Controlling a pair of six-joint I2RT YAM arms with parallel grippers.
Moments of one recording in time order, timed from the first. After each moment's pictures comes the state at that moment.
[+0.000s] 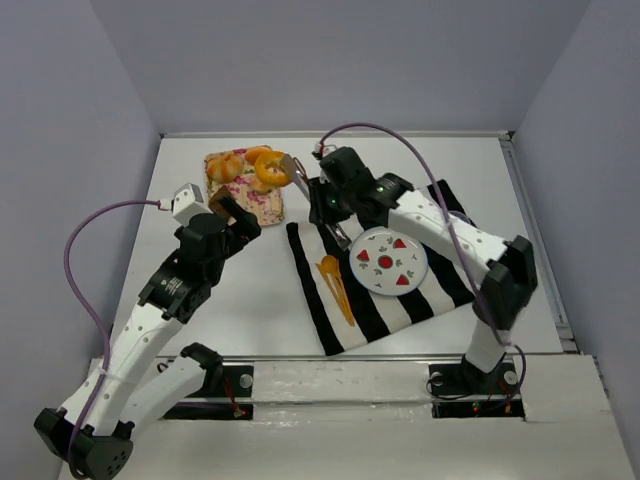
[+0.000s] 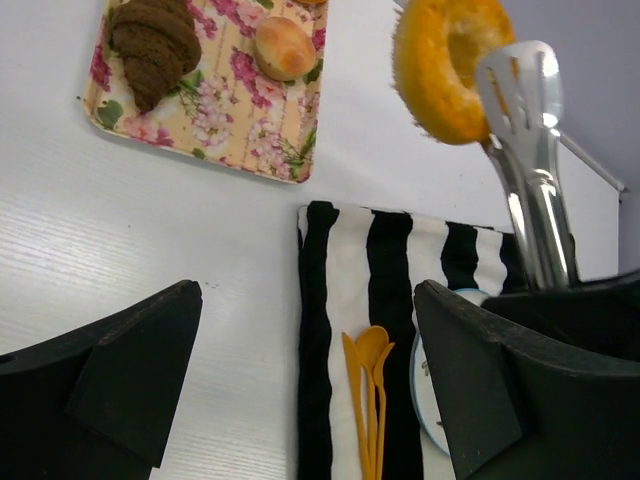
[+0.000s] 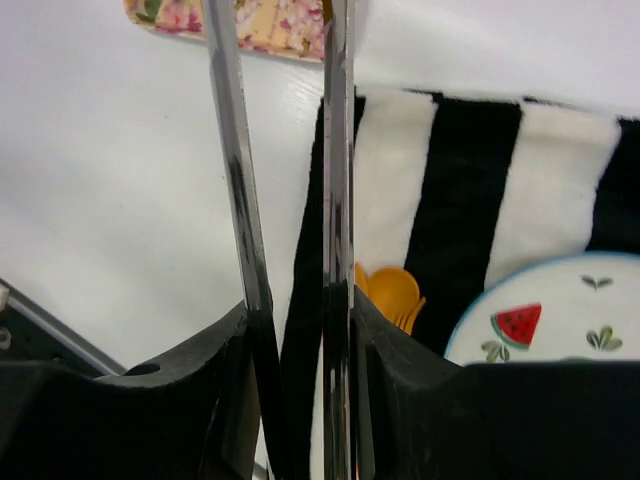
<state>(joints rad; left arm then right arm) -0.49 0.78 0.85 -0.53 -0.46 -0.82 0.80 1.85 1.76 -0.67 0.05 0.42</state>
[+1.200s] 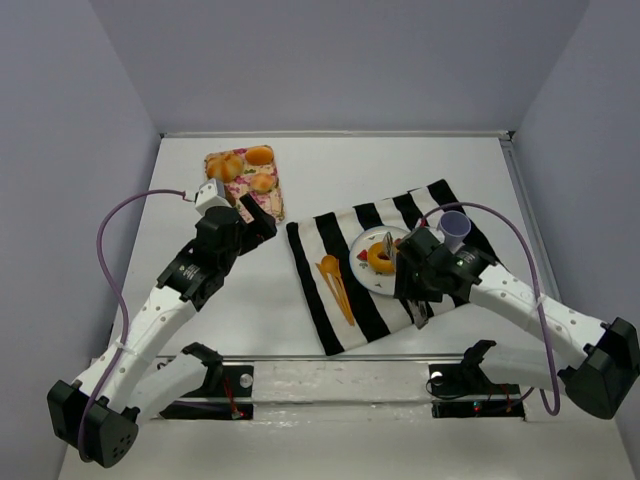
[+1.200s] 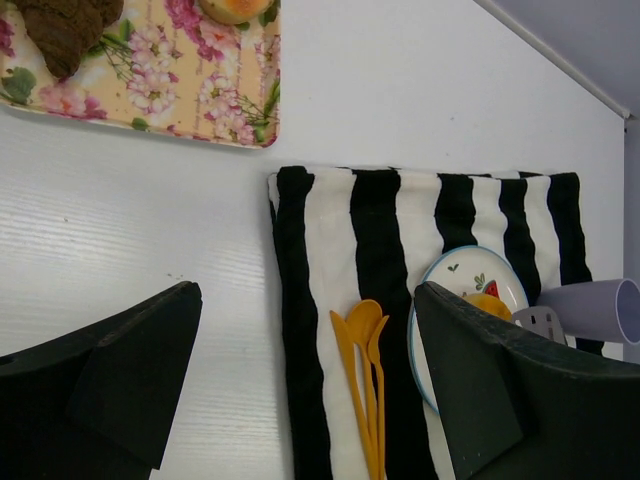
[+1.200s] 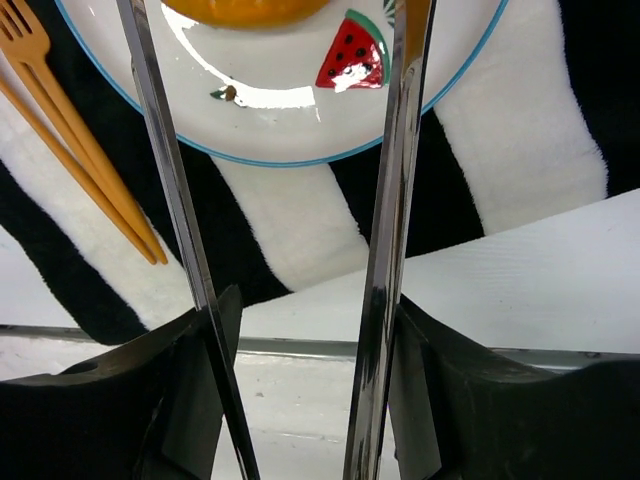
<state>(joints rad) -0.49 0.90 0.81 -0.40 -0.31 -0.77 0.75 1.11 0.88 -0.91 0.21 0.81</state>
